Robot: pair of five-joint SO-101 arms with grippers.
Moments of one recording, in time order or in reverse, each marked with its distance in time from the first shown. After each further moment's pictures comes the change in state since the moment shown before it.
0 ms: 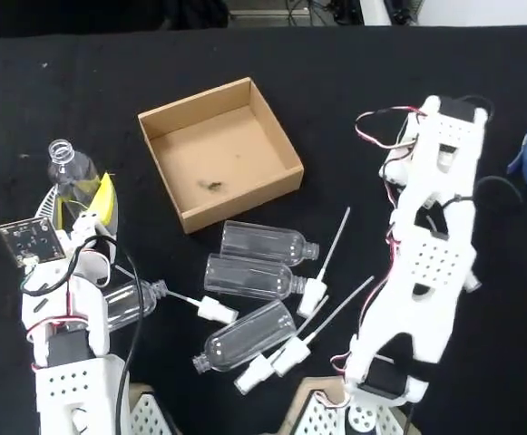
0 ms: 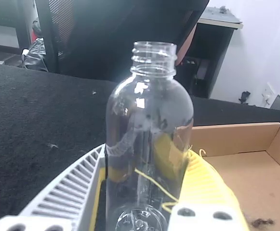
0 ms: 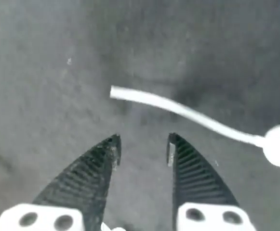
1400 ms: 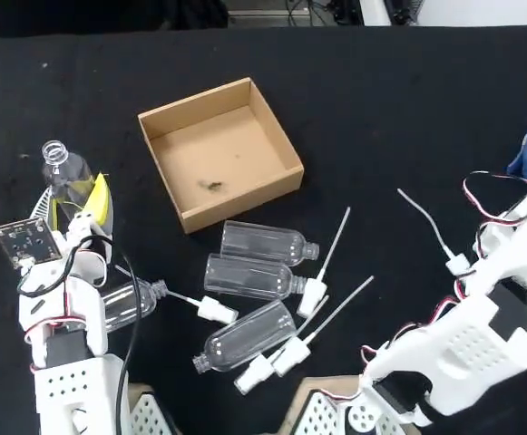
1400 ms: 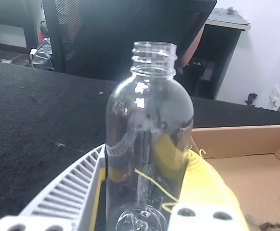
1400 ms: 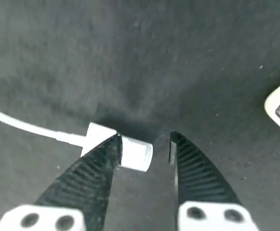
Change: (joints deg) left arm -1.5 0.0 0.0 0.0 0.0; right arm 29.1 -27.0 44.0 -26.9 26.1
